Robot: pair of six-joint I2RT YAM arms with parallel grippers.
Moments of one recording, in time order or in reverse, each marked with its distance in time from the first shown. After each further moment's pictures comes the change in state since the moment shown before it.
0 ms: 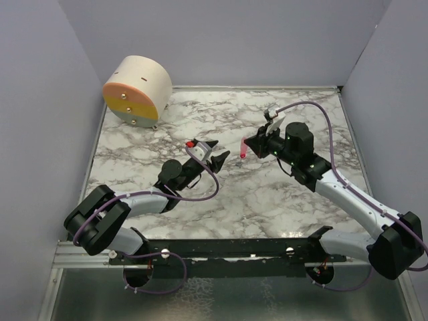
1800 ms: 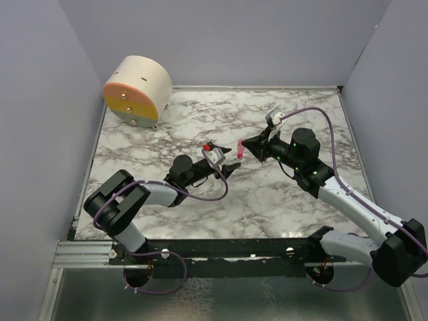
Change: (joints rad) left arm 0.006 0.191 0.060 0.028 0.254 0.067; right arm 0.000 -0.070 -0.092 0.145 -0.122 -0.062
